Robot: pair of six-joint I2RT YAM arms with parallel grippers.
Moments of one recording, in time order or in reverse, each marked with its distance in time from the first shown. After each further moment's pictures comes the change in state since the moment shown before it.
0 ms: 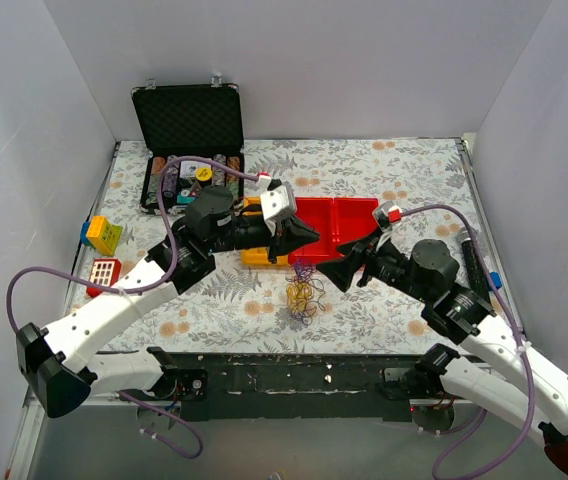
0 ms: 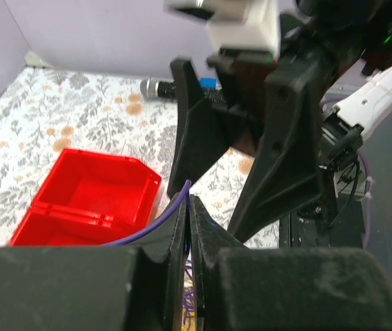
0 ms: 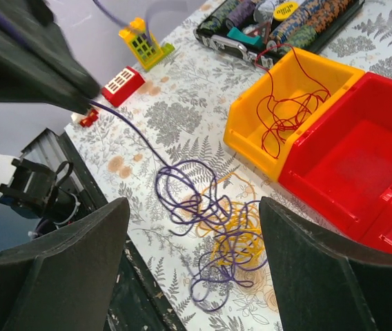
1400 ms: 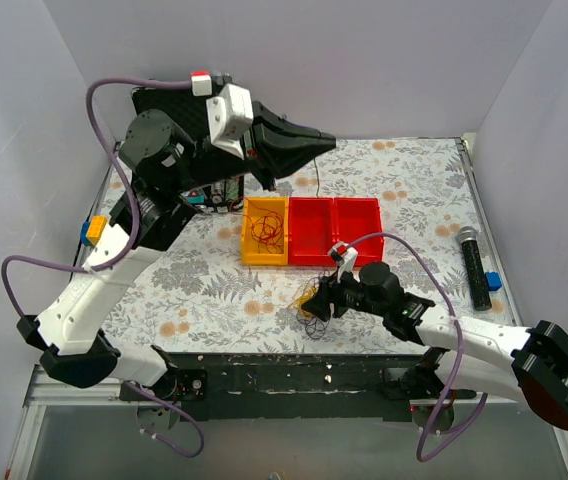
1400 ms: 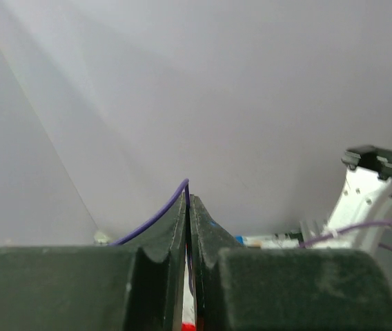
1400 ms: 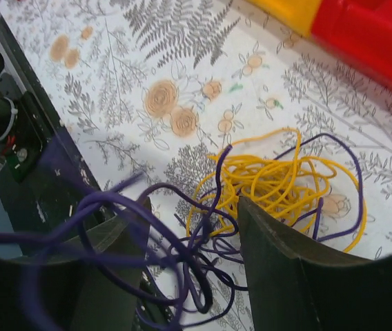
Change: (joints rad) left arm 0.014 0.189 0.709 -0.011 0.074 -0.117; right arm 0.108 0.380 -0.304 0.373 -0.028 0.035
